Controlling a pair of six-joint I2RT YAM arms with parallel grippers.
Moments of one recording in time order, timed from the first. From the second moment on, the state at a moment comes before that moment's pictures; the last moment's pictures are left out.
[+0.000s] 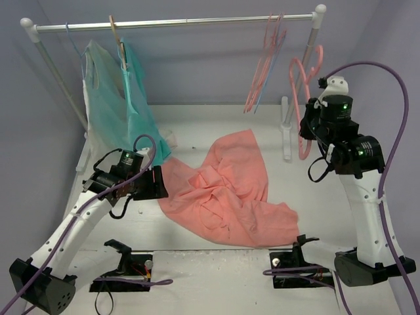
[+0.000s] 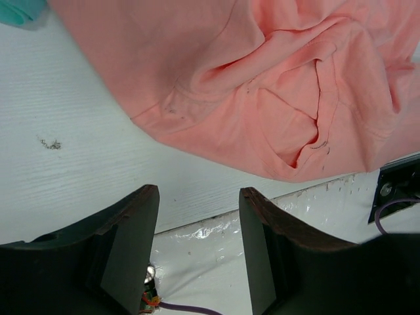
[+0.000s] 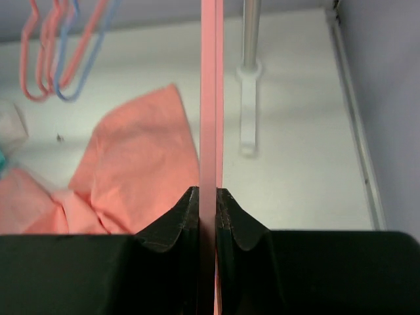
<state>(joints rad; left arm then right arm) -0.41 0.97 0.96 -0.97 0.17 -0.49 0.24 1.19 1.68 -0.92 0.25 0.19</state>
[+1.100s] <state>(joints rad) -0.80 1.36 0.85 -0.56 0.00 -0.54 0.36 1.09 1.48 -1.22 -0.28 0.13</state>
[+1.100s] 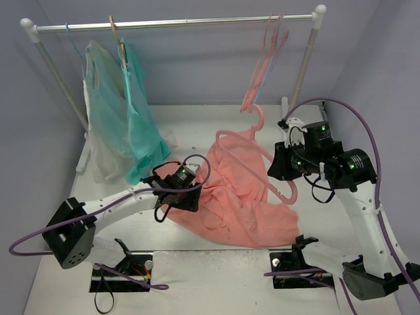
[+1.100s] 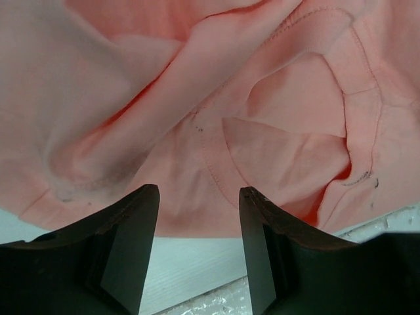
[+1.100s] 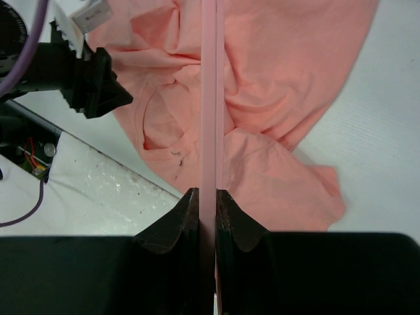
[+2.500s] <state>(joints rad) -0.57 1.56 1.30 -0.68 0.01 -0.36 0.47 0.93 1.44 -1.29 -0.35 0.13</state>
